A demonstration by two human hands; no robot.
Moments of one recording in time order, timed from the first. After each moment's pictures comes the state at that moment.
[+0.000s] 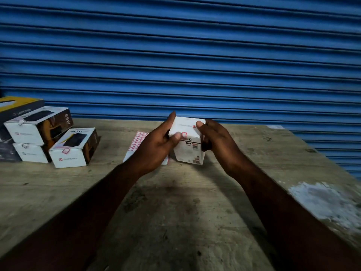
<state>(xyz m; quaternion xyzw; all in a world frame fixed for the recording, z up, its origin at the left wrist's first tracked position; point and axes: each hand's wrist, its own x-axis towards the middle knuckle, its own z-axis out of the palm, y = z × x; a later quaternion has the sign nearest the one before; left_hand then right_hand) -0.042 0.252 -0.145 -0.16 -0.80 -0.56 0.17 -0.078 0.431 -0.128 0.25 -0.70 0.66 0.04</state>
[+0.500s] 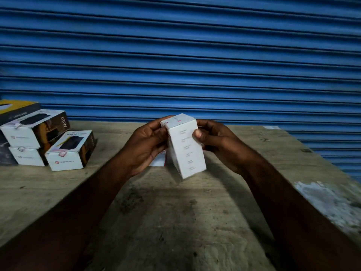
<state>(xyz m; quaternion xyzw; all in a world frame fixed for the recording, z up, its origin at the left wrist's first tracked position) -0.053 0.246 -0.143 -0.14 -0.62 -0.77 0.10 -0.084 0.456 -0.118 0.29 -0.68 0.66 -0.10</state>
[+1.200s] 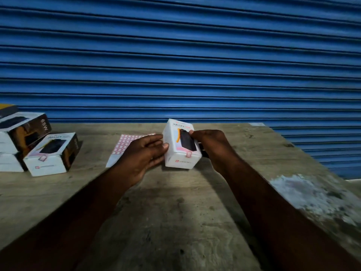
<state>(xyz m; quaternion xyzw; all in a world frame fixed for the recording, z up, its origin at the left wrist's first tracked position) -0.053 0.269 -0.159 0.03 -0.62 -0.78 0.05 -0.094 0.451 -0.134 0.04 -0.70 0.71 0.01</state>
